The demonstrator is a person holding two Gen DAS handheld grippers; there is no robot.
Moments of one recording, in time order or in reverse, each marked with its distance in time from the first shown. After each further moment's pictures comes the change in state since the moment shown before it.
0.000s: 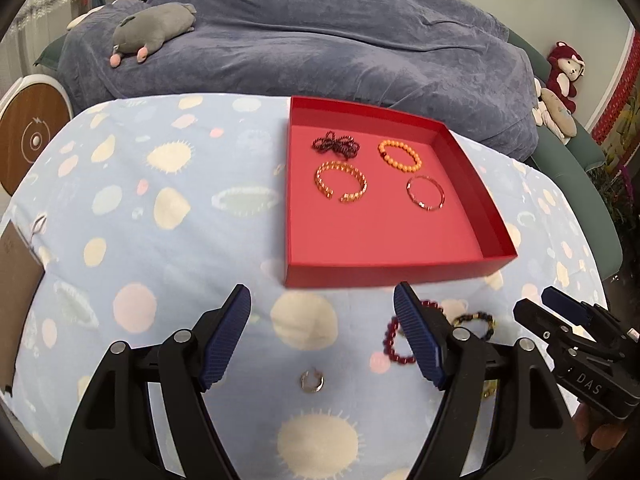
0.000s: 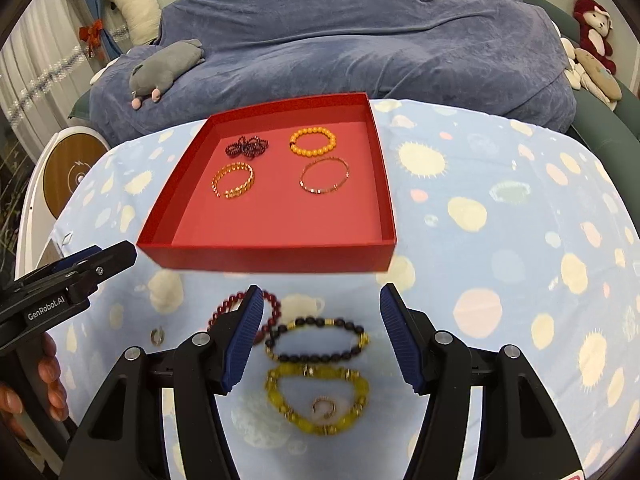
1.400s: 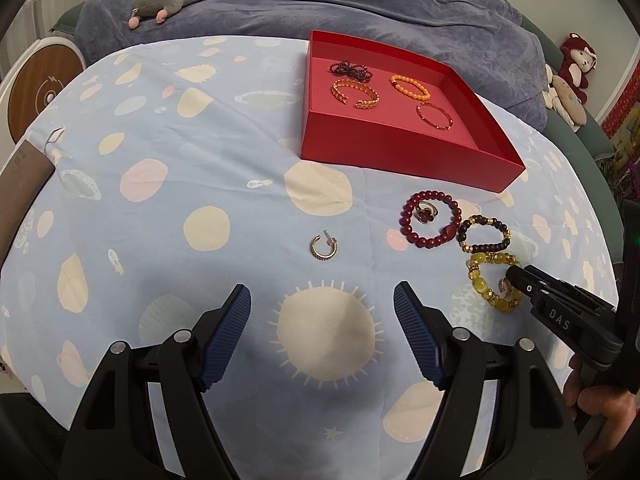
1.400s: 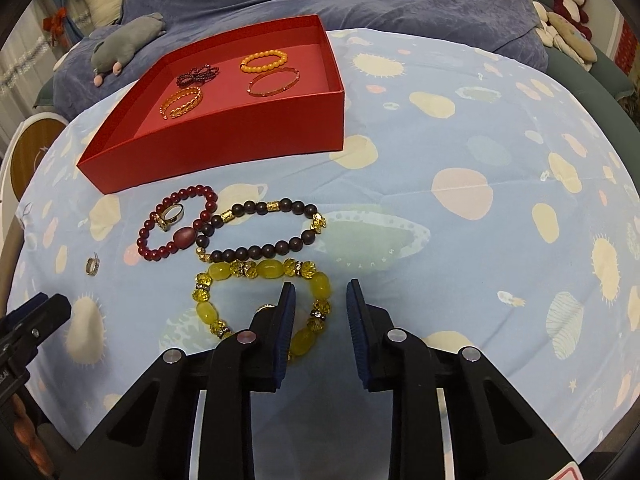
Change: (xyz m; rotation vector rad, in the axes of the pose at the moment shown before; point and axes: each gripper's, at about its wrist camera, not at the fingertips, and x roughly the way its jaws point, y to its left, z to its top) left arm -0.003 0.000 -0.081 -0.043 0.070 0.025; right arm 0.039 -0.014 -0.058 0.040 0.093 -0.105
